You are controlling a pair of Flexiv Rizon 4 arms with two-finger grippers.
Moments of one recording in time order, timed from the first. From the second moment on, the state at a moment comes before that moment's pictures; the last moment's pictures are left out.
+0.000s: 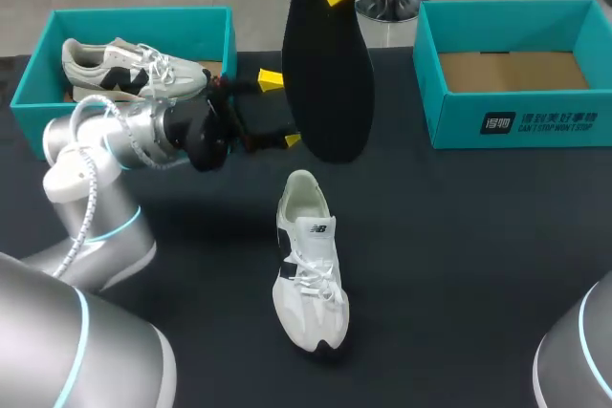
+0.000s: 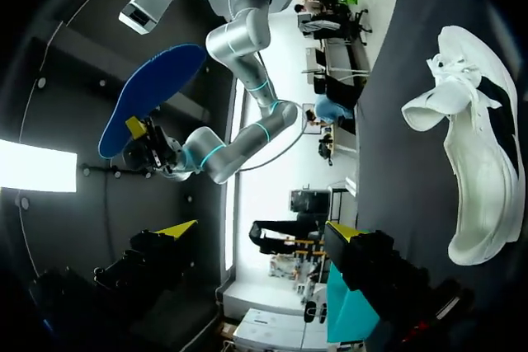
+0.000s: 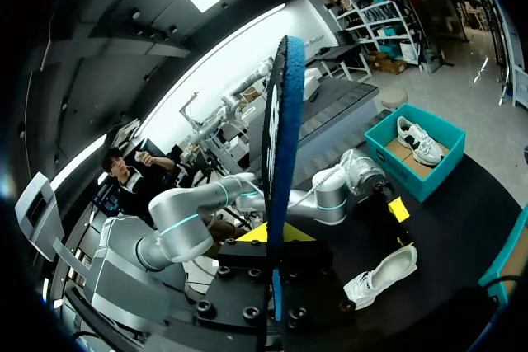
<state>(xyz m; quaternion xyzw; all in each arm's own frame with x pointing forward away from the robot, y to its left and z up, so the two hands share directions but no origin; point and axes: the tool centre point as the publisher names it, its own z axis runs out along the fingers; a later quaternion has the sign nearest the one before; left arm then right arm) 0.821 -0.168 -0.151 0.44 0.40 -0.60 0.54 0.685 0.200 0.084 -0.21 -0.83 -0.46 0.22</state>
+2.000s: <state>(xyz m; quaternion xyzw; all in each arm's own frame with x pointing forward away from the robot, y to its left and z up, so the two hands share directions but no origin) 0.841 -0.175 -0.148 0.52 0.46 -0.49 0.52 0.808 0.122 -0.056 -0.40 -0.78 -0.41 0.24</state>
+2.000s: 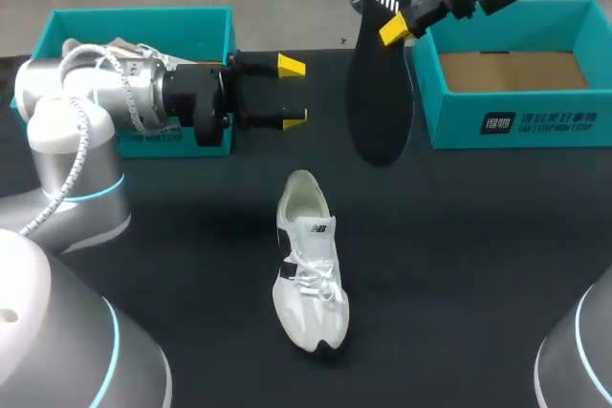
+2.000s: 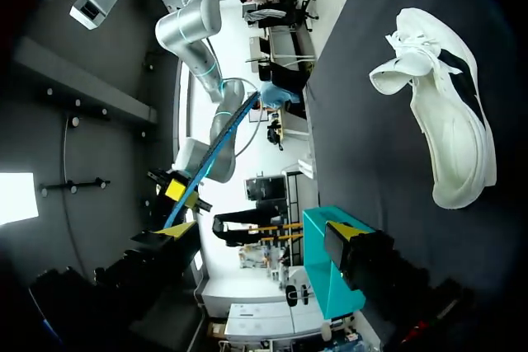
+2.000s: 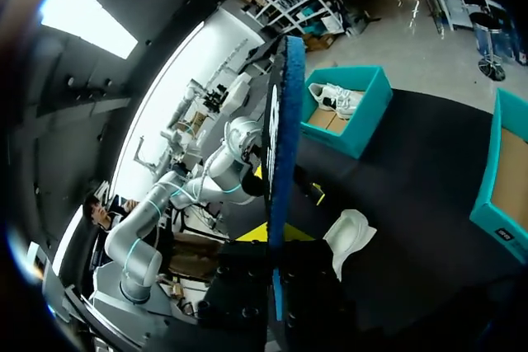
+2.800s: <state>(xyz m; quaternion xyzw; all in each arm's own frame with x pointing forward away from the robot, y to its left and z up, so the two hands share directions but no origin) 0.839 -0.177 -0.147 0.53 0.46 -0.49 0.52 0.856 0.180 -0.093 -0.36 -0.76 -0.39 0.37</state>
